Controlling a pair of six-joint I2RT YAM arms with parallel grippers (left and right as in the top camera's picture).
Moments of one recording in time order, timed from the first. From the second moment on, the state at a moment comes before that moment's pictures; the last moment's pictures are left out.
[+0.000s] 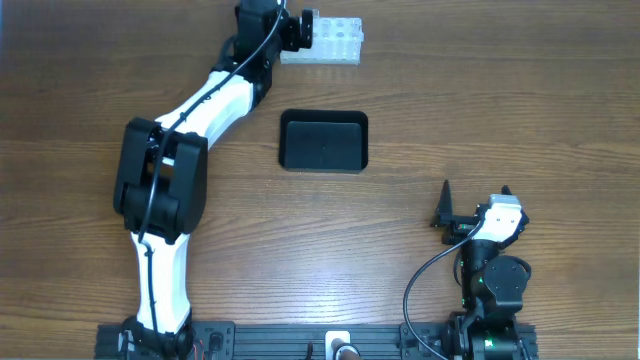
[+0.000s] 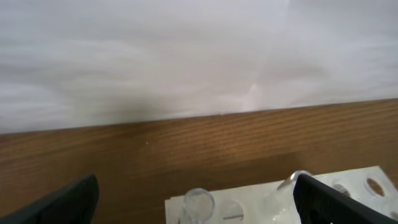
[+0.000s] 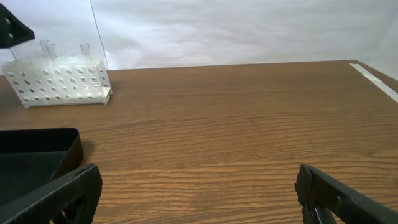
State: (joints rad) left arm -0.33 2.23 1.62 0.21 -0.11 -0.12; right arm 0.00 0.06 0.01 -0.07 0.09 0.02
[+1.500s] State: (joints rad) left arm -0.34 2.27 1.62 0.22 -0.17 -0.14; right arm 0.00 0.06 0.01 -0.07 0.09 0.02
